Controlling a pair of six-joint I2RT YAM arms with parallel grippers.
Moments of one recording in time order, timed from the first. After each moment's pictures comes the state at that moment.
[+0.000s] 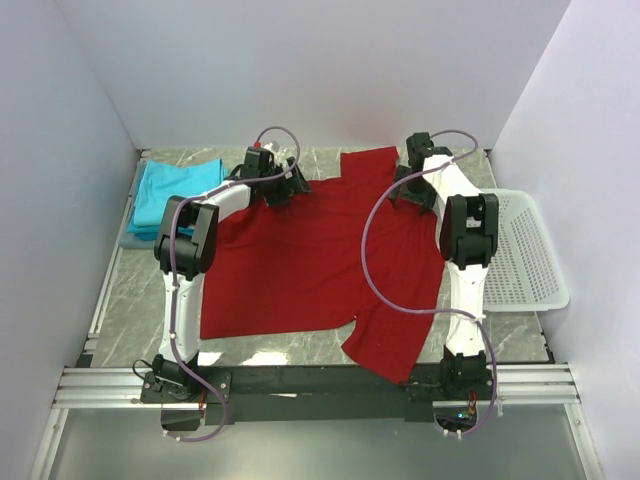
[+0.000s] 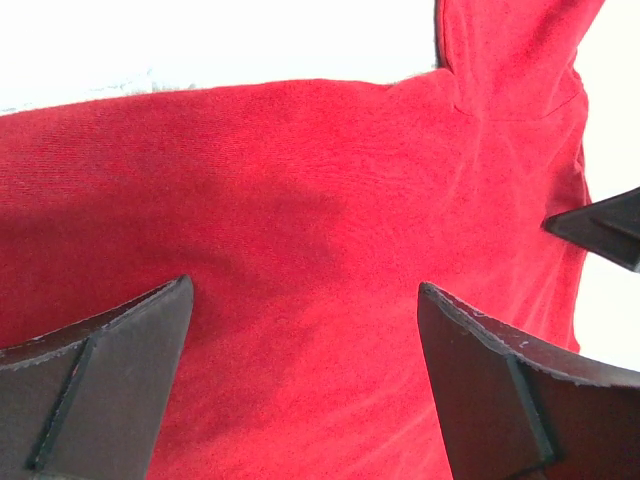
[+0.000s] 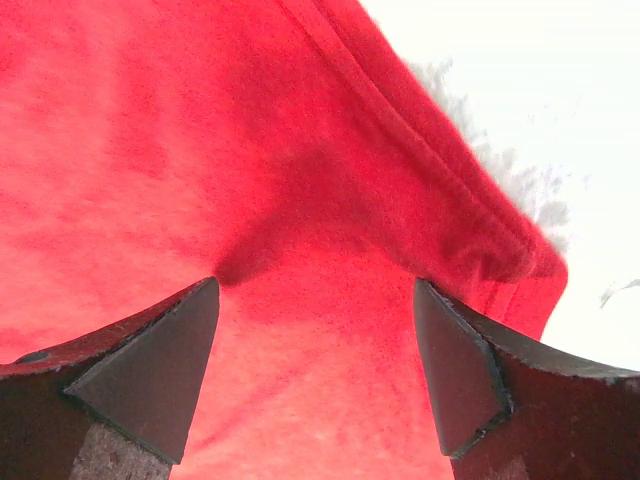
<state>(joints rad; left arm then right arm) -0.30 2.25 1.64 -0.05 0.34 -0.64 0.09 2.34 1.99 -0.90 0.11 0.41</state>
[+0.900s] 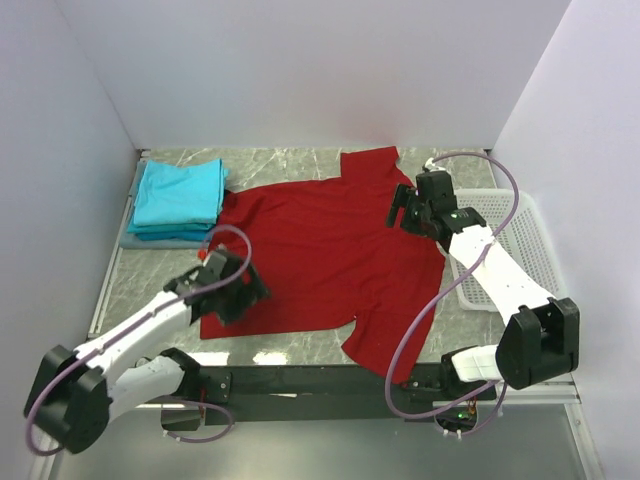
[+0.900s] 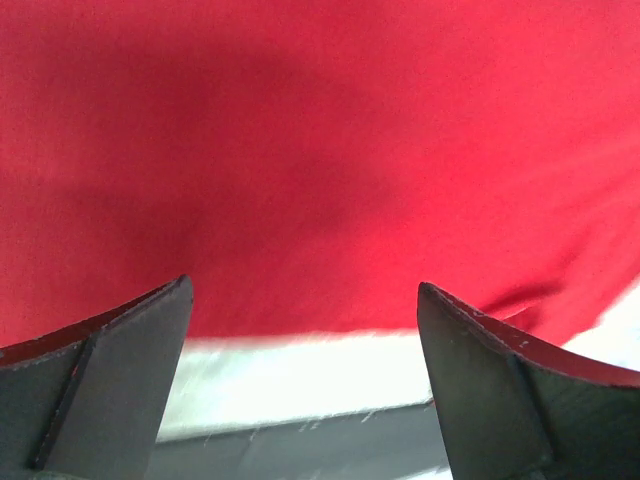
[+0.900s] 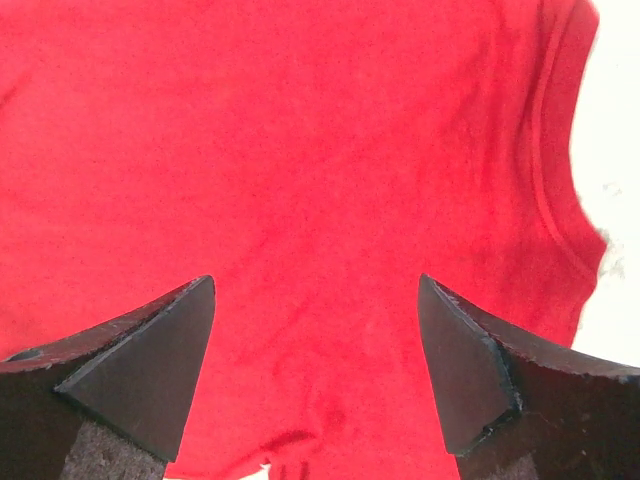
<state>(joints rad) -0.49 1.04 0.57 -0.50 0.01 -1.04 0.27 1.34 1.09 -0.51 0.09 0.46</state>
